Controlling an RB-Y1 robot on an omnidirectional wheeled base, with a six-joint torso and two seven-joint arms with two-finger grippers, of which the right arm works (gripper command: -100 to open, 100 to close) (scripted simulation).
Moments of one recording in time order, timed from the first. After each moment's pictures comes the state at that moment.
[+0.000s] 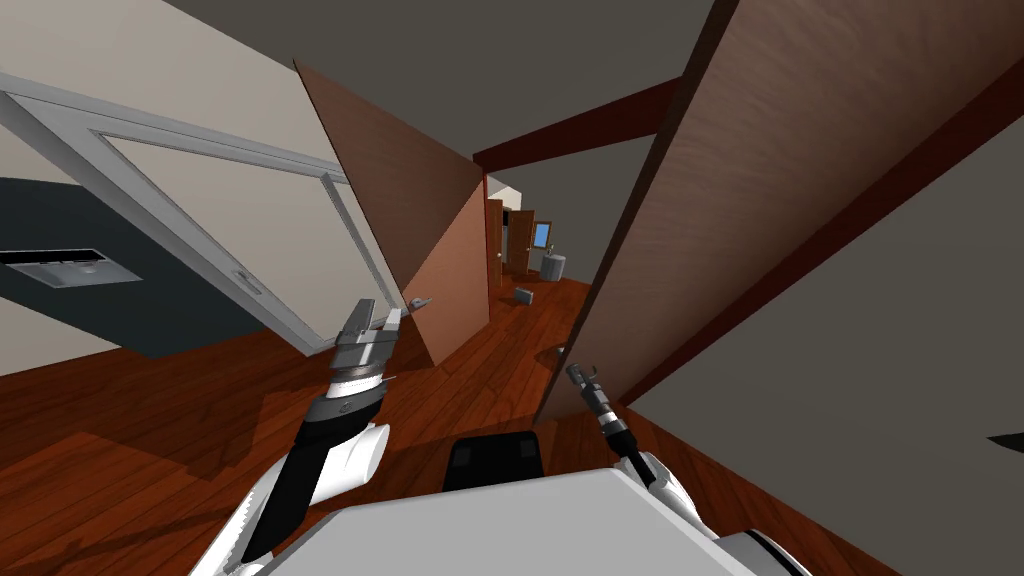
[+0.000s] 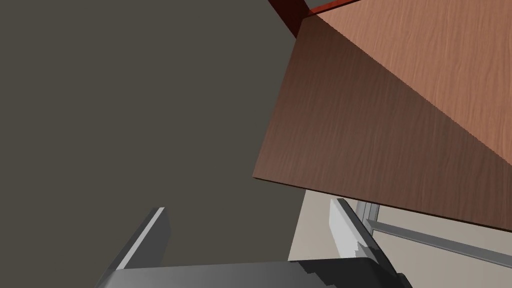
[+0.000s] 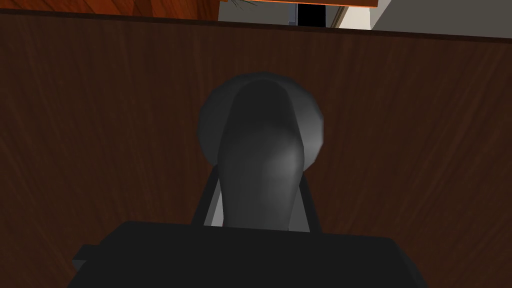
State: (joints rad) arm 0.06 -0.43 0.06 -0.55 0.03 -1.13 -0.43
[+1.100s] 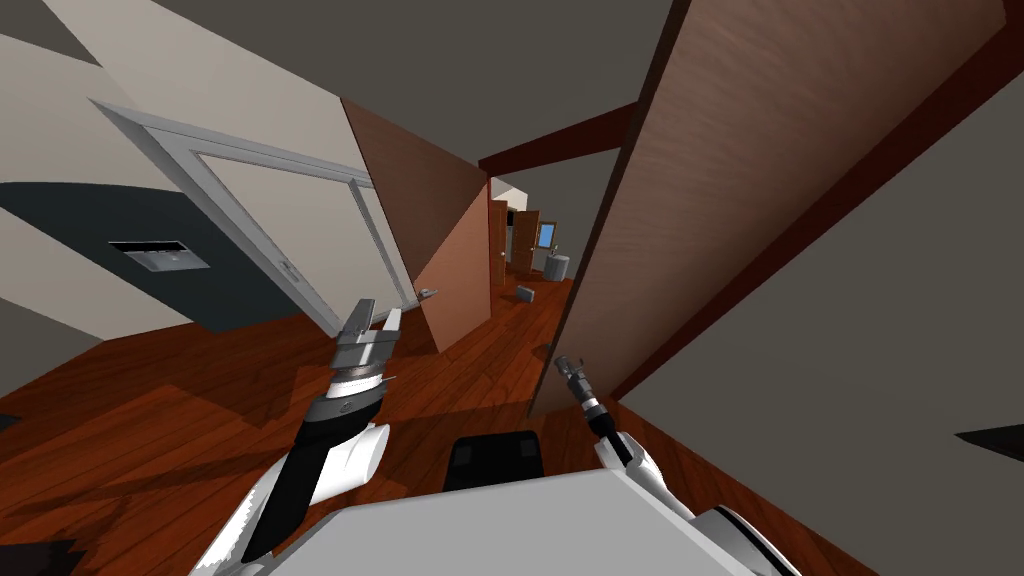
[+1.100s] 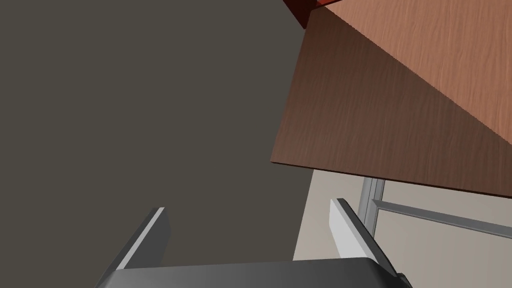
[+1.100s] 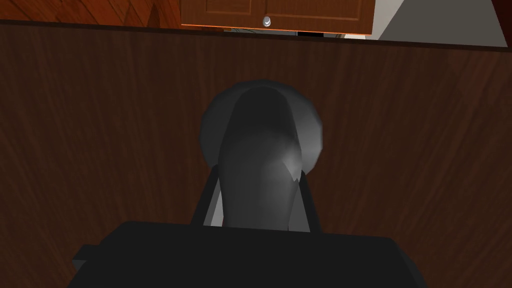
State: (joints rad) arm 0.01 -0.40 0.14 -0.62 -0.01 -1.01 -0.39
